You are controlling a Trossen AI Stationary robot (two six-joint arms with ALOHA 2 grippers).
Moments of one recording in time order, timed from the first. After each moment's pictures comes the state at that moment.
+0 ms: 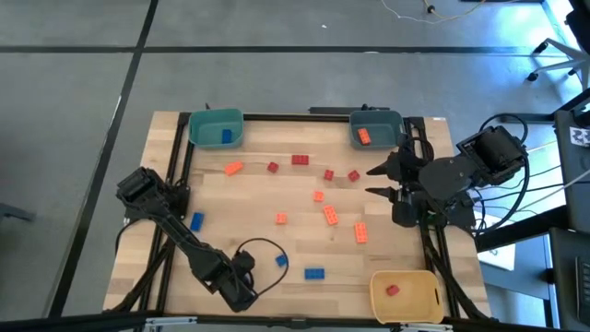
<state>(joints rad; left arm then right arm) -0.76 1.83 1.27 -0.71 -0.05 -1.61 0.49 1.57 2.33 -1.57 0.48 0.38</state>
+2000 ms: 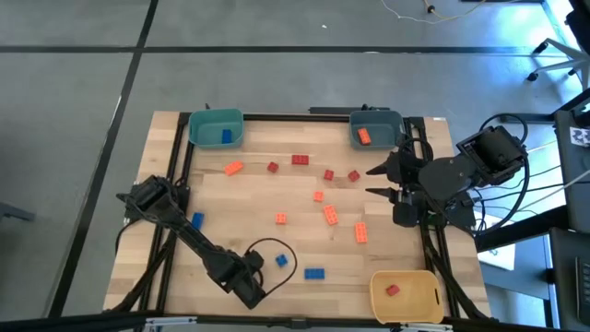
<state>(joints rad) -0.70 1.95 1.28 -0.67 -0.04 -1.51 0.49 1.57 2.33 -1.57 0.48 0.33</state>
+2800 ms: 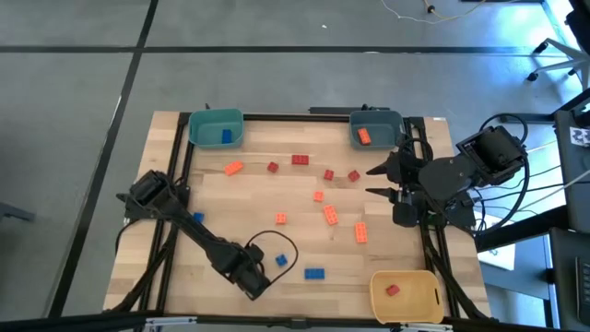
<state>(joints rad) -0.64 1.91 1.28 -0.75 0.08 -1.49 0.49 1.57 2.33 -1.57 0.48 0.33</state>
